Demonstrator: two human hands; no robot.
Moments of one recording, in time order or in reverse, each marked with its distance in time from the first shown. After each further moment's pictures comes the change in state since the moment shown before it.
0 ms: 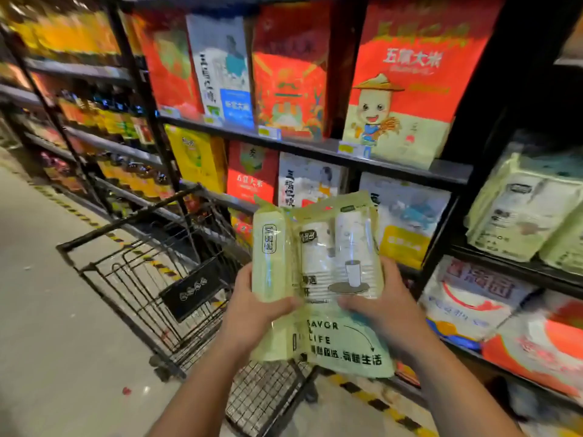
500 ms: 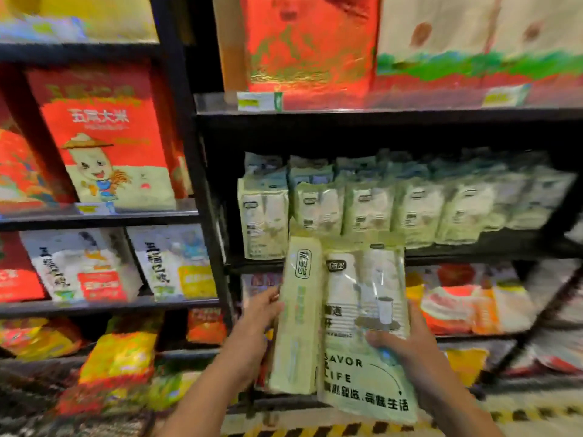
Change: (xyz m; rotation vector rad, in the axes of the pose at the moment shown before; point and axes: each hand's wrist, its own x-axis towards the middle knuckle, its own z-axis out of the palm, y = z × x) left_hand -0.085 0.055 0.391 -0.067 -0.736 -0.011; right_hand -0.181 0.097 -0.372 0.199 0.583 0.108
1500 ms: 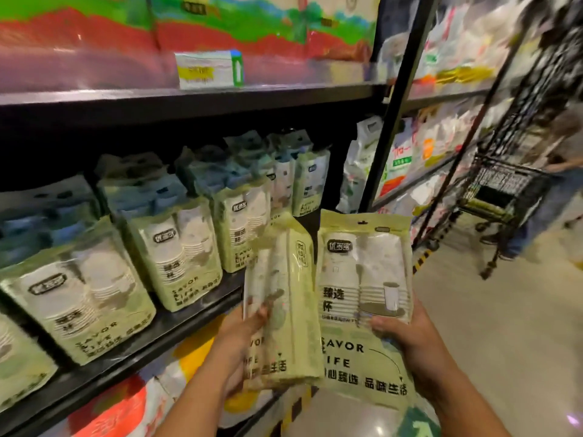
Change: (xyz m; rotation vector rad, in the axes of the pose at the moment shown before) left_hand 0.281 -0.044 0.415 -0.192 -0.574 -0.343; right_hand 0.109 0.007 -0.357 0.183 0.656 -0.086
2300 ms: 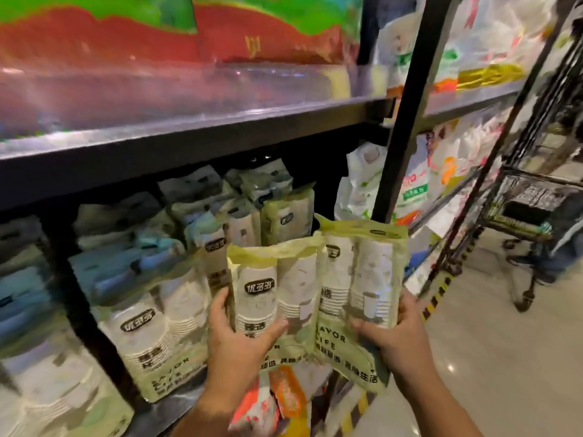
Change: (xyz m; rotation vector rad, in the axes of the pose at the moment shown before) left_hand 0.246 0.043 0.115 0.544 0.358 0.577; right_hand 0.301 0.026 -0.066 -0.196 0.241 -0.055
